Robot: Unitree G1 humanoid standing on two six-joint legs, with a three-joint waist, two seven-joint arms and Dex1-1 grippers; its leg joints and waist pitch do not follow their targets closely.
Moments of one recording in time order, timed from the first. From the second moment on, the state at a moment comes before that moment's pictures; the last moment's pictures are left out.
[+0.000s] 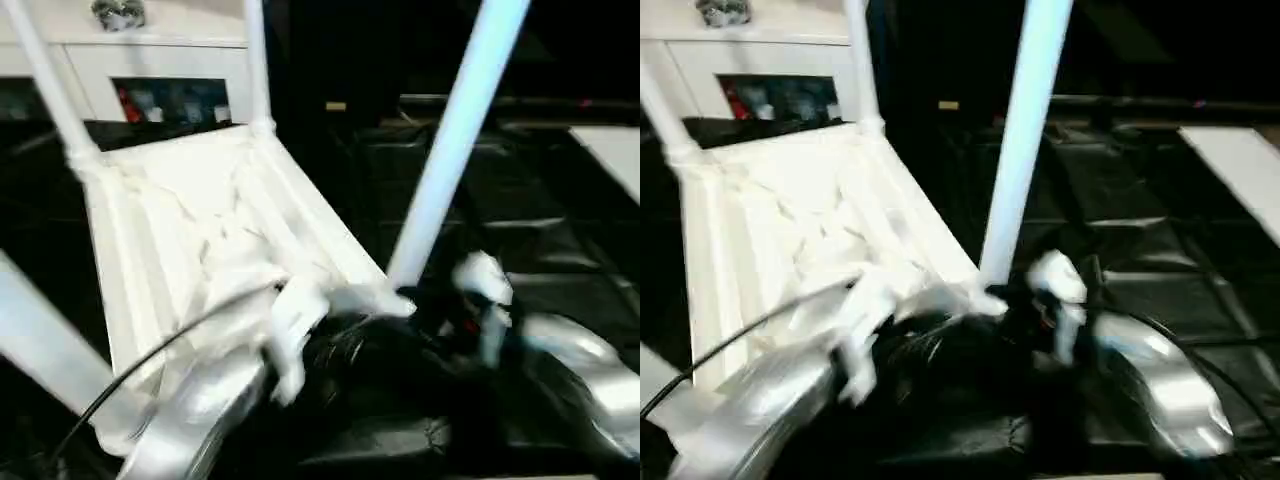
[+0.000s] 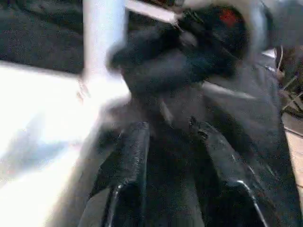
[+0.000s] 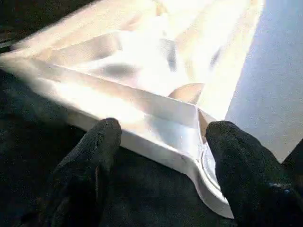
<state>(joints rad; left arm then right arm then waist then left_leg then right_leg) 0.12 0.23 -0.29 -0.49 -0.16 0.55 -0.67 -0.22 -0.44 0.09 0.02 0.30 0.40 0.91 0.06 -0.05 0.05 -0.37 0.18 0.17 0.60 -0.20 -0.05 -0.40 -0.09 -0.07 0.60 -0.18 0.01</state>
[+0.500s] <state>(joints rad) 0.53 0.50 -0.15 -0.79 -0.26 0.62 -0.74 -0.61 -0.30 0.10 0.70 0.10 0.19 0.54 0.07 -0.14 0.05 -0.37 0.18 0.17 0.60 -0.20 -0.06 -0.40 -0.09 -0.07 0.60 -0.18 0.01</state>
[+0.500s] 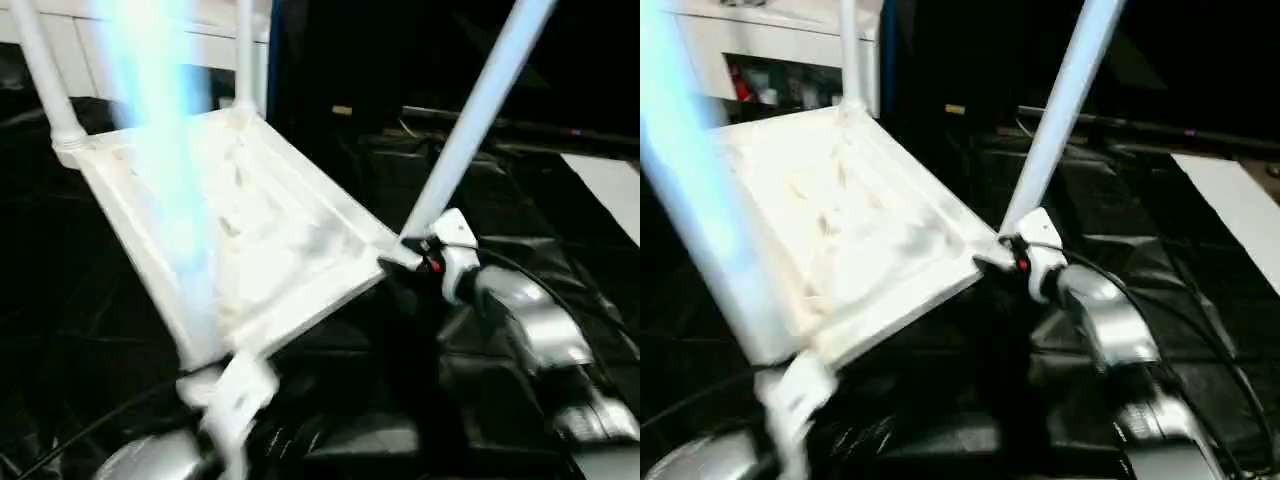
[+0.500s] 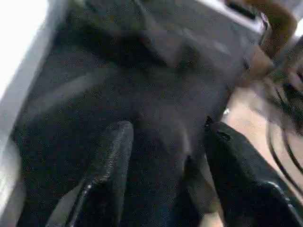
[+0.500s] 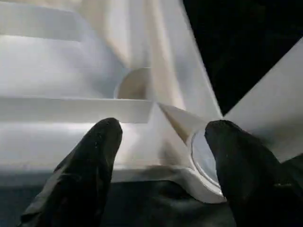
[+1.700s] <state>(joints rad) -0.20 0.36 -0.12 -0.31 -0.44 0.46 -0.91 -0.50 -0.26 0.05 0.69 0.02 0.23 0.30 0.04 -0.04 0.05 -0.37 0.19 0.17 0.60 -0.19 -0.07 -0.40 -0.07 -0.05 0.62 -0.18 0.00</state>
